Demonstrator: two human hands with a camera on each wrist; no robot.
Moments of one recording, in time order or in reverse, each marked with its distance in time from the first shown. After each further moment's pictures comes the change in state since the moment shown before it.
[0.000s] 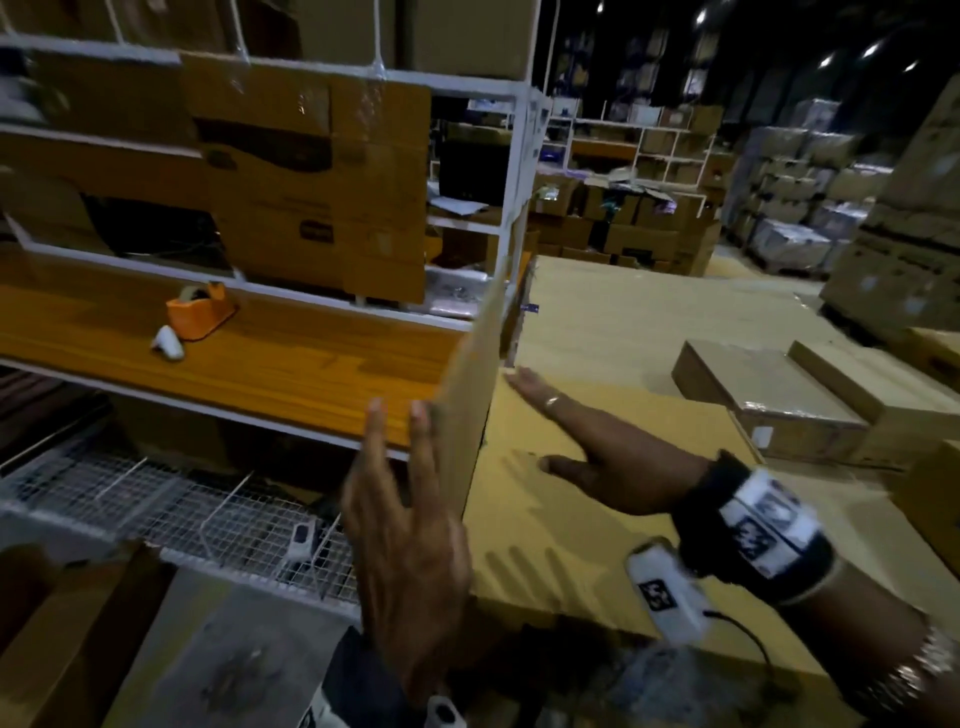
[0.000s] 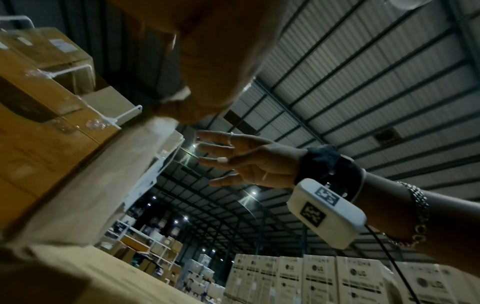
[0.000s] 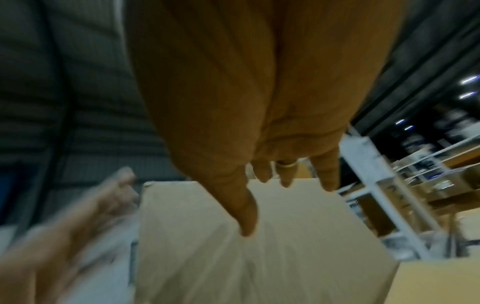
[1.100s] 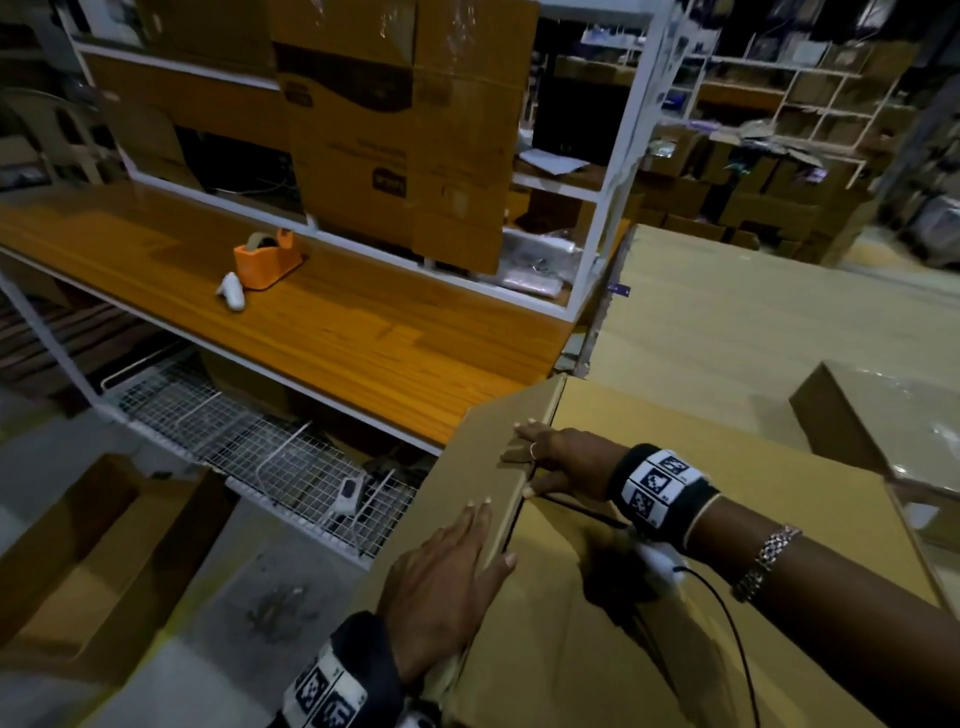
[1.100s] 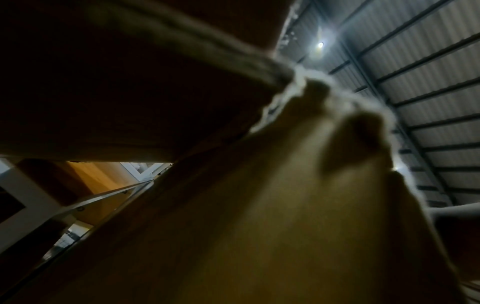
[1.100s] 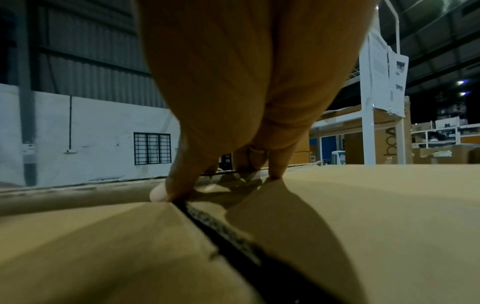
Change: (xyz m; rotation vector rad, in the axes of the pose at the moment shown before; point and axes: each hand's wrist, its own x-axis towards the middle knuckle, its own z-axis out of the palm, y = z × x) left_hand 0.022 -0.094 0.138 -0.077 -0.896 -0.248; right_hand 0.209 0.162 0.084 -0.213 -0.456 -0.053
